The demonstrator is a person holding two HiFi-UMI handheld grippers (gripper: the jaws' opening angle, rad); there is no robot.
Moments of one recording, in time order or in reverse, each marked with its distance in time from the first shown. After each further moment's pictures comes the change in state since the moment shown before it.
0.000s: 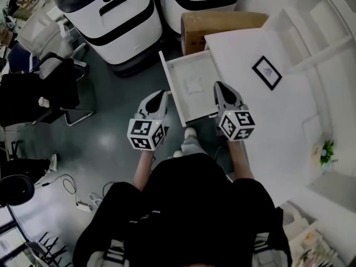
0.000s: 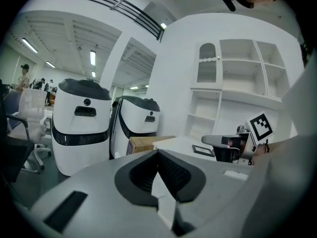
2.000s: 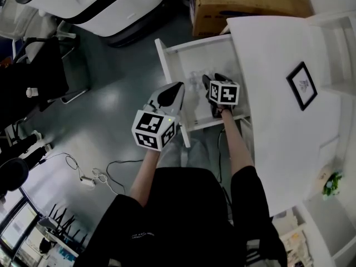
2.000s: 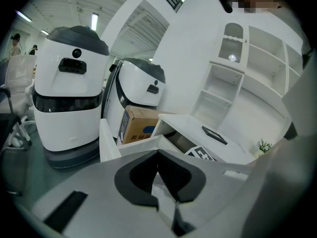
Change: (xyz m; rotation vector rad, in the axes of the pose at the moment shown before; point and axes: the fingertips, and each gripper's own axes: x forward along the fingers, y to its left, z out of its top) left arm 0.151 0.043 -0.093 -0.136 0.278 -0.083; right arm 0.186 -0.112 -0.302 0.215 0.755 -0.116
